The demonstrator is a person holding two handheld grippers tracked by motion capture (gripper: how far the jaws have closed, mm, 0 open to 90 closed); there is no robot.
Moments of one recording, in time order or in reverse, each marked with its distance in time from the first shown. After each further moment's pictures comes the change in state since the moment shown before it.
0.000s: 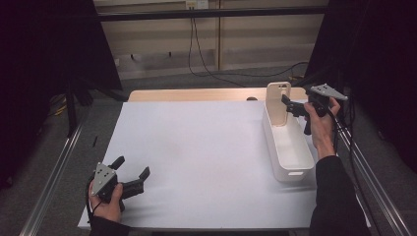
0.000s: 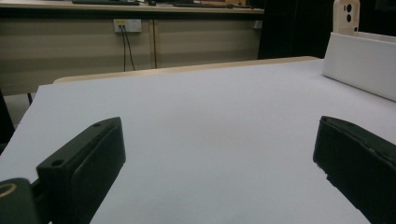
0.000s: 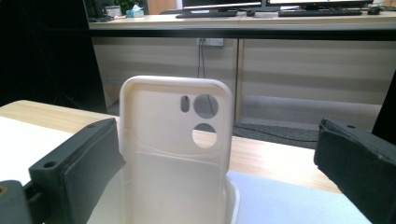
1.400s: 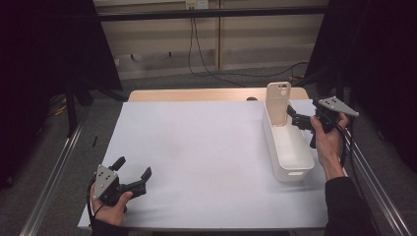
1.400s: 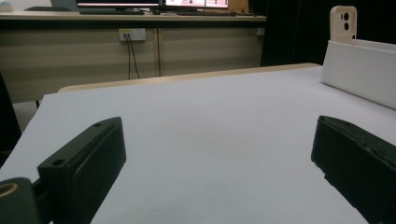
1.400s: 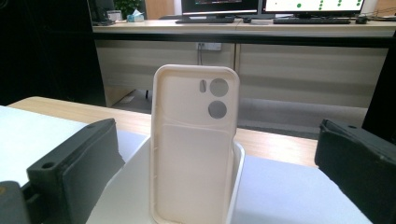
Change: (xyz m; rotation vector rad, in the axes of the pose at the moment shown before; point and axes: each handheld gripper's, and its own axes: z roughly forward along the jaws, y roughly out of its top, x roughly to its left) left arm -0.012 0.005 -0.006 -0.035 0.024 -0.015; right arm 0.017 -0.009 -0.052 -0.025 -0.020 -0.013
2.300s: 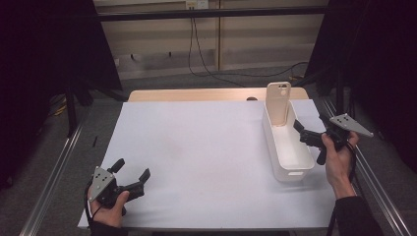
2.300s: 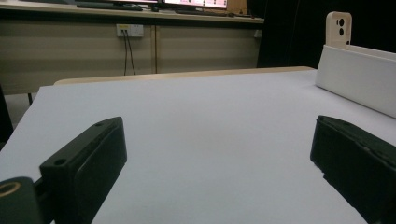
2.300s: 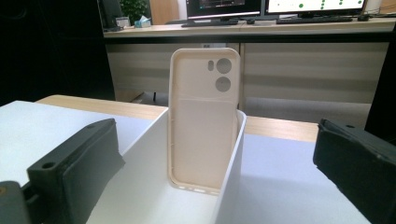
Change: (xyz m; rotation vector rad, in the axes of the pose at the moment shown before) left arm 0.001 -0.001 -0.005 0.003 -0.011 -0.021; right arm 0.004 -0.021 -0.050 -0.028 0.028 0.034
